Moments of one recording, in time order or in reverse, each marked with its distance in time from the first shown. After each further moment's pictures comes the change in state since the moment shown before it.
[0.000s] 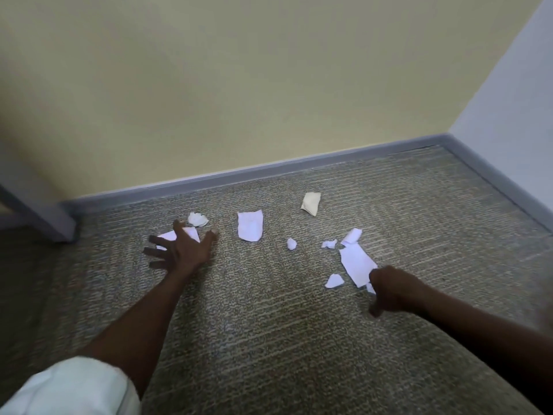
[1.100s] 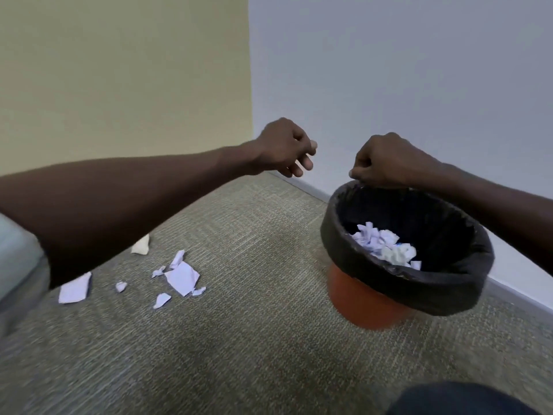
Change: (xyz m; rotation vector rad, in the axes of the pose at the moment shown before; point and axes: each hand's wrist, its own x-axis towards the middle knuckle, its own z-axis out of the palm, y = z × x) left_hand -0.520 0.402 -0.017 -0.161 -0.872 1.250; right_hand -0.333 0.327 -0.040 0.377 0.803 0.332
